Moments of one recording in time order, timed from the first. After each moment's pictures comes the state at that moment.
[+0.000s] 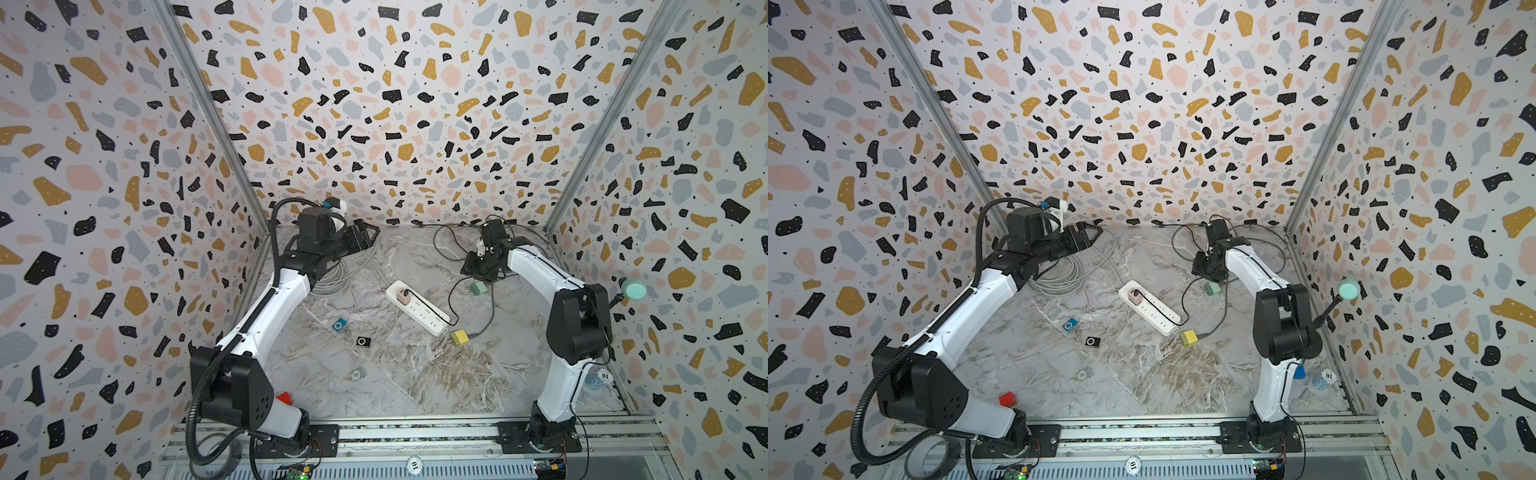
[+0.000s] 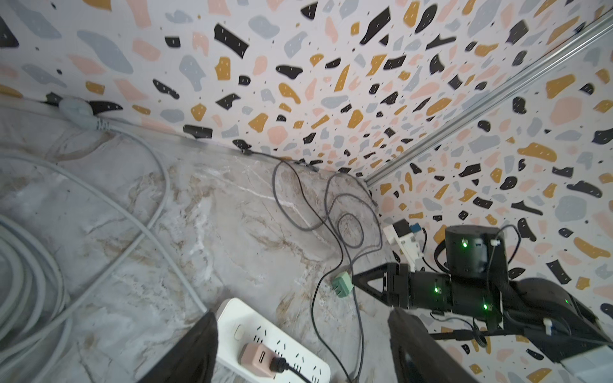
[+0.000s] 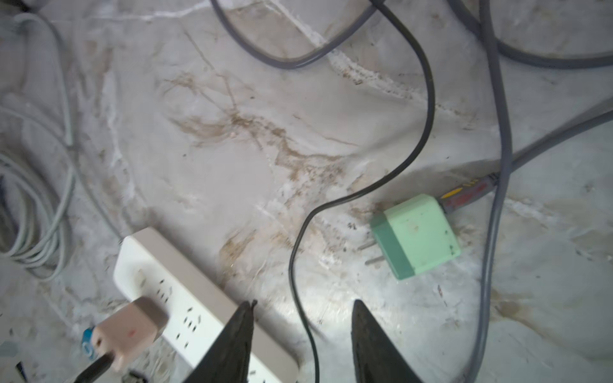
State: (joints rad) left arm -0.24 1.48 1.32 -0.29 0.43 -0.53; right arm 0.24 1.95 1.58 -0.77 -0.16 0.50
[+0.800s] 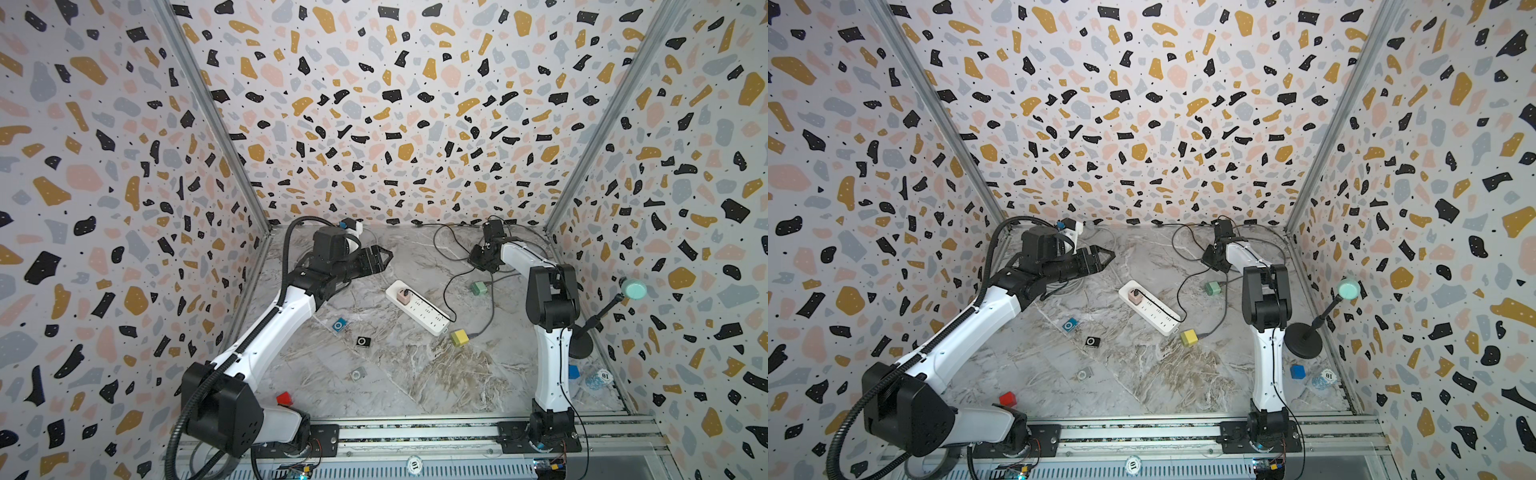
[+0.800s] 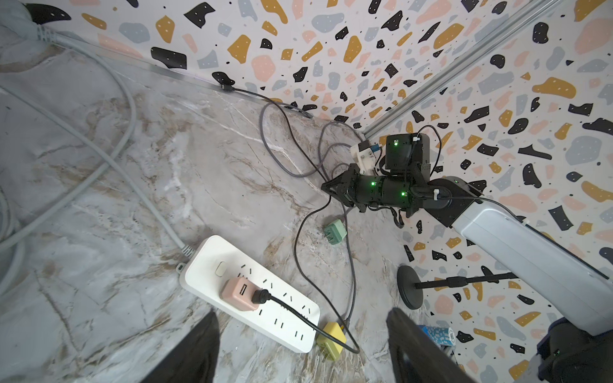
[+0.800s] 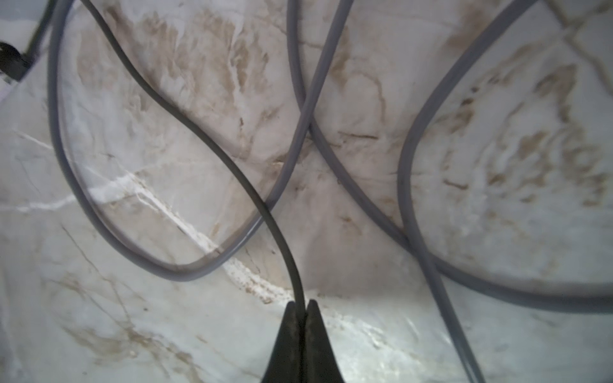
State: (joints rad) left arm -0.36 1.40 1.21 -0.30 0.39 -0.58; right arm 0.15 2.28 1.82 -0.58 -0.10 0.56
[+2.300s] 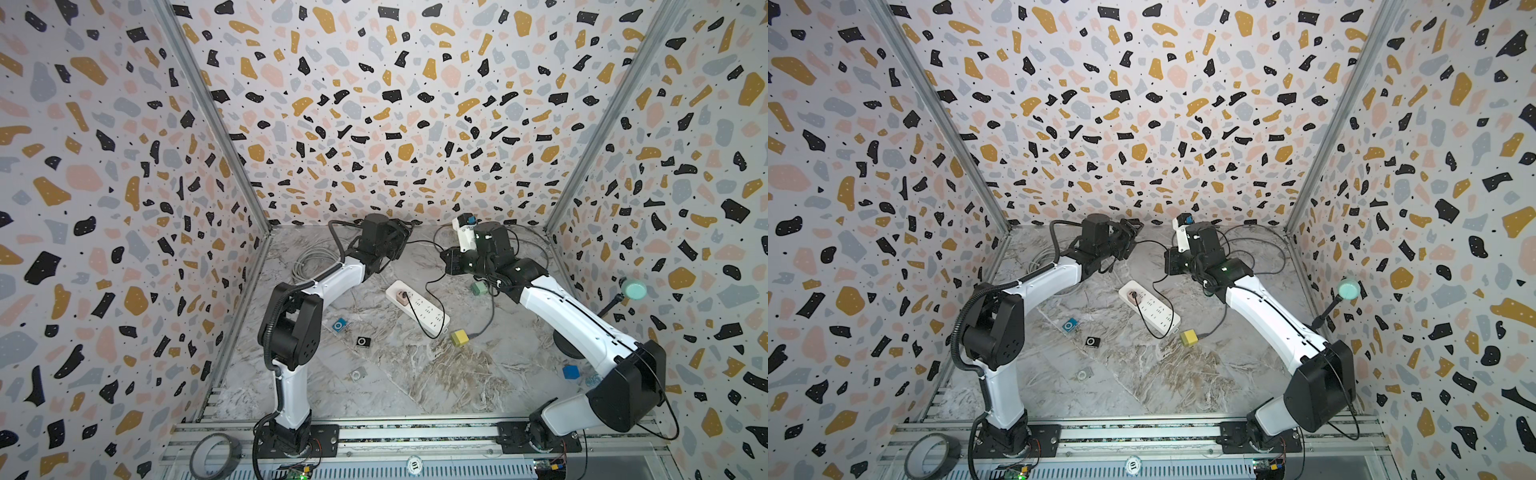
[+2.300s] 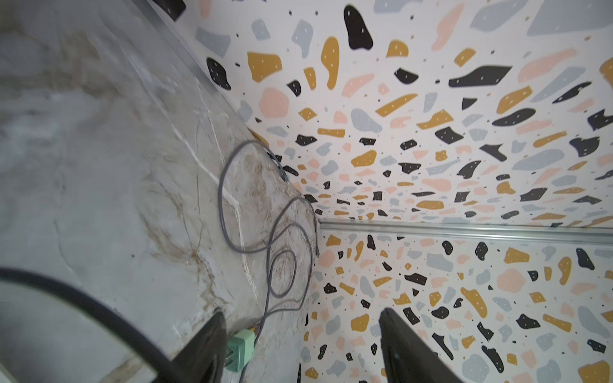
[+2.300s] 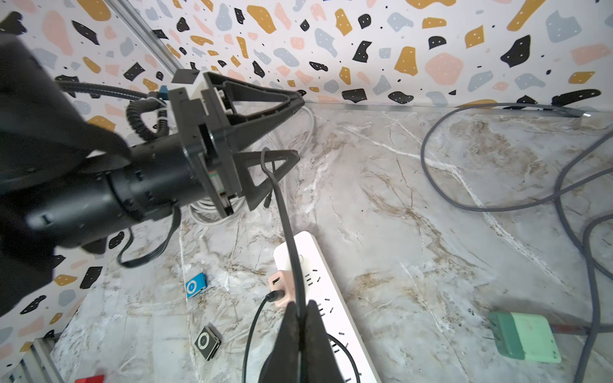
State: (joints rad) left arm -0.43 1.95 1.49 0.11 0.22 -1.31; right arm 0.54 1.44 1.34 -0.42 -0.15 0.32
